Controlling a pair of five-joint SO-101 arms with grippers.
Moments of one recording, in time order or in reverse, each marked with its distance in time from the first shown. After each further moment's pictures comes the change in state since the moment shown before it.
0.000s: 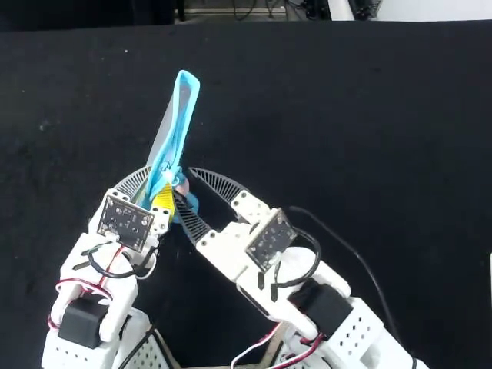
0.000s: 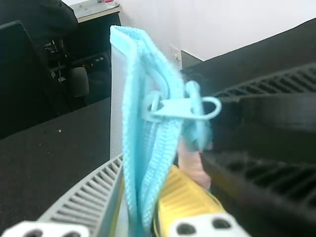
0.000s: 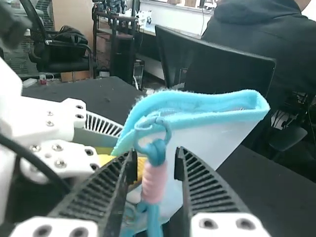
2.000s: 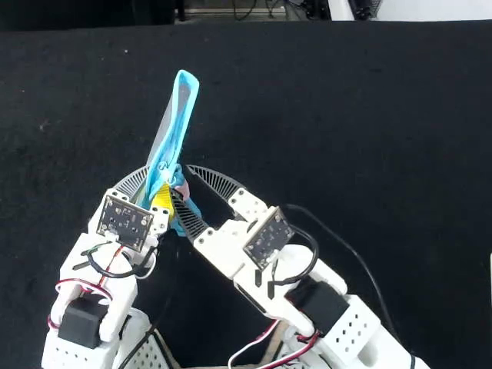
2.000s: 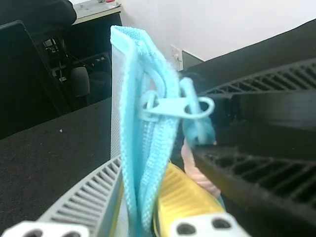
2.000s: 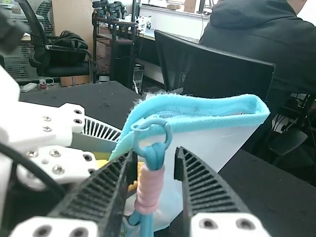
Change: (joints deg) left arm -0.1 0.0 0.0 0.0 0.0; right arm 0.0 2.0 0.1 -2.8 -0.1
